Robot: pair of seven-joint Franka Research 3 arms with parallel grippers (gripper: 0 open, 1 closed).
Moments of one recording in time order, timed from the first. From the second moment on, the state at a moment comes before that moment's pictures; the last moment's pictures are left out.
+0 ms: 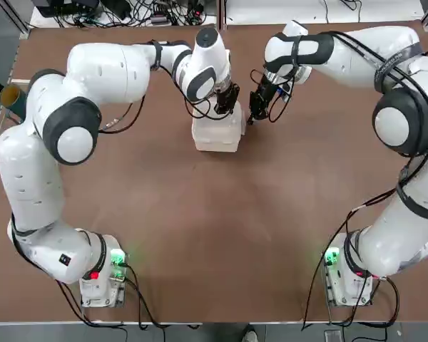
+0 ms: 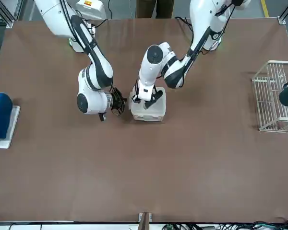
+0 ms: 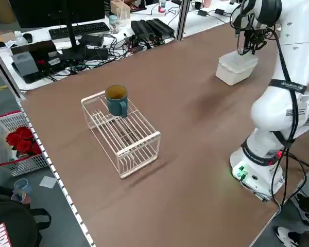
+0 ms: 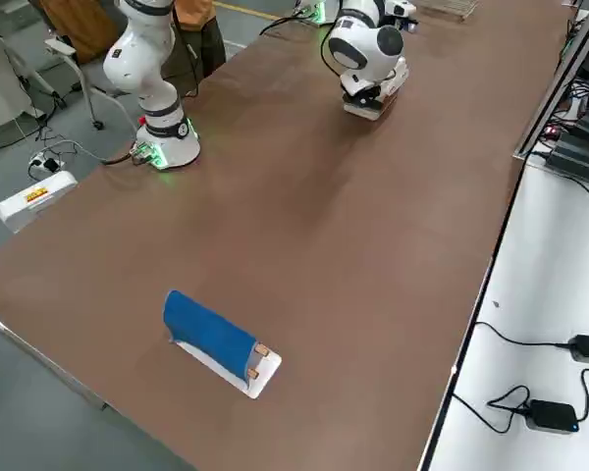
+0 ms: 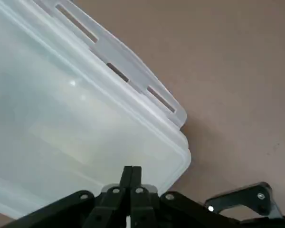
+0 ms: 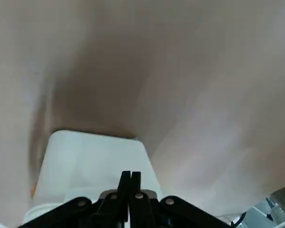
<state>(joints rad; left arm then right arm) -0.49 0.57 -0.45 -1.71 0.17 2.46 -1.62 0.33 0.45 0.21 -1.93 0.65 2.14 1.34</state>
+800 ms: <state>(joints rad) -0.49 0.58 -0.44 -1.70 0.18 2.46 -1.63 0.36 0.45 0.21 -1.94 0.66 2.21 1.33</state>
